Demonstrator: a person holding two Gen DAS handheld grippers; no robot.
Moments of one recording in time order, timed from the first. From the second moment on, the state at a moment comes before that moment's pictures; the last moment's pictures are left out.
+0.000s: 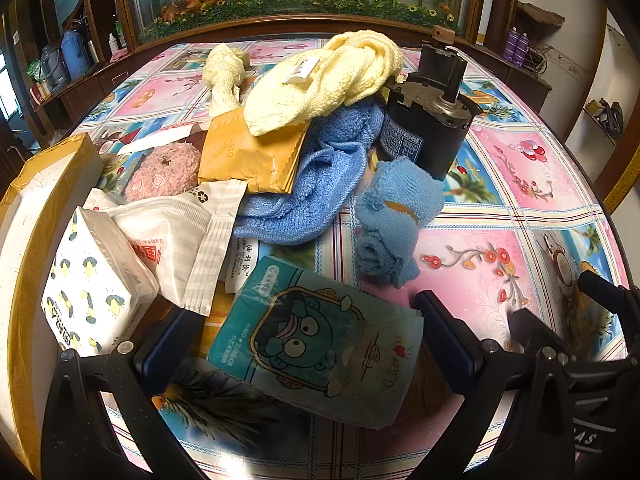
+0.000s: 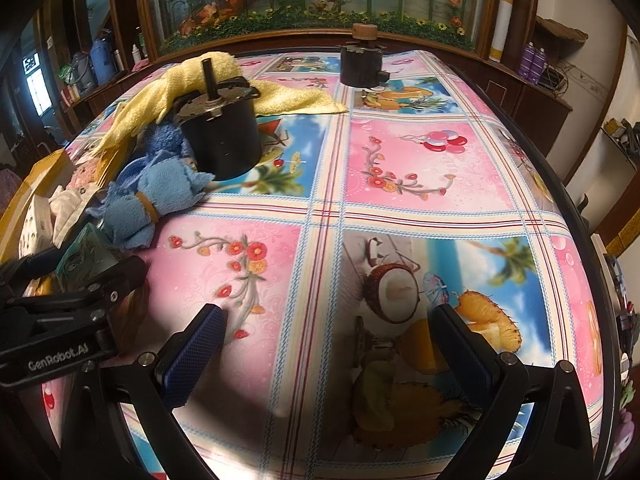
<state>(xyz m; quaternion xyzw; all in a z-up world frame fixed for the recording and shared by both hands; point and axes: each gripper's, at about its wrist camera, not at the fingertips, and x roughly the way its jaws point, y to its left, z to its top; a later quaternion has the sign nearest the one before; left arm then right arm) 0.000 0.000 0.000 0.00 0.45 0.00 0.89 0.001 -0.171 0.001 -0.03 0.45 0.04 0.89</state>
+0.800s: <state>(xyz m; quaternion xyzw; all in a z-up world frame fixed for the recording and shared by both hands) 0.000 0.000 0.000 0.00 0.45 0.00 0.89 0.000 -0.169 0.000 -0.03 0.45 0.04 0.89</state>
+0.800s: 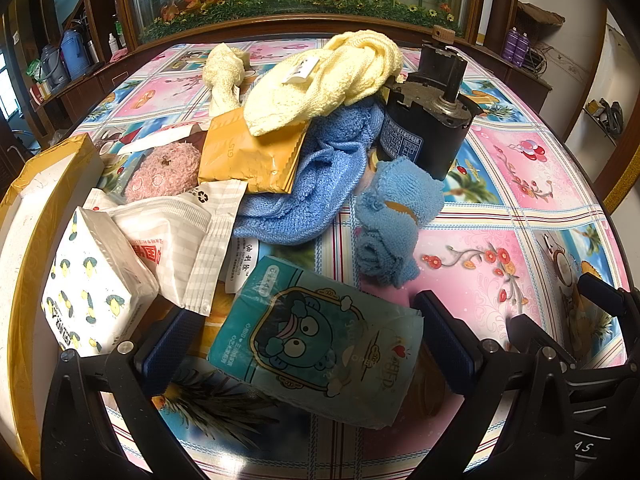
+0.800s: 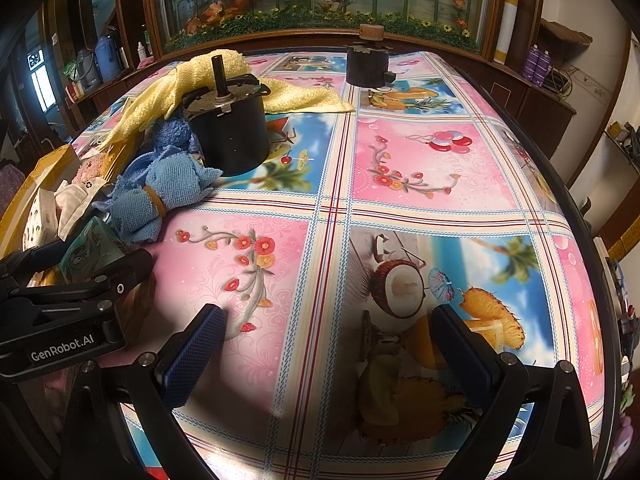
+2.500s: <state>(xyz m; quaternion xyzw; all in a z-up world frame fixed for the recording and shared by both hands) -0.191 0.081 0.267 0.00 0.12 0.05 0.99 -0.128 -0.183 0.281 -0.11 0.11 -0.06 0.99</state>
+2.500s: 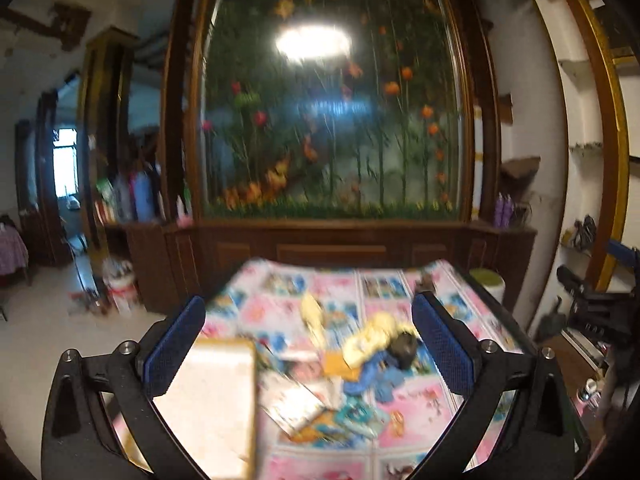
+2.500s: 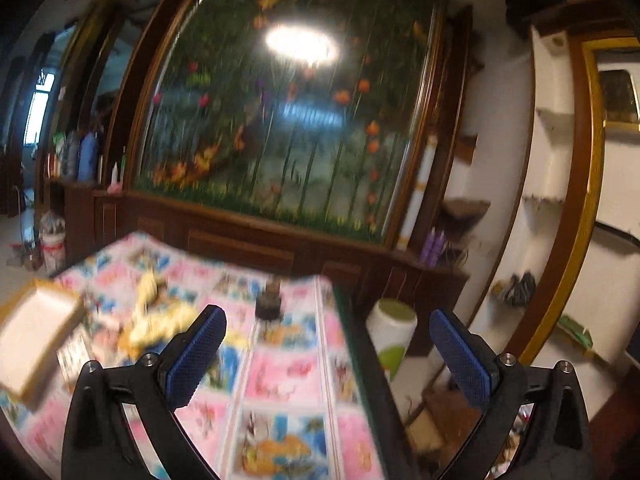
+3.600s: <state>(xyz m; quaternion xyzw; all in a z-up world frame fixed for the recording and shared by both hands) -0.026 0.101 0.036 -0.03 0.48 -0.04 0.87 -0.006 -0.087 0.130 0.12 0.32 0.55 0.76</state>
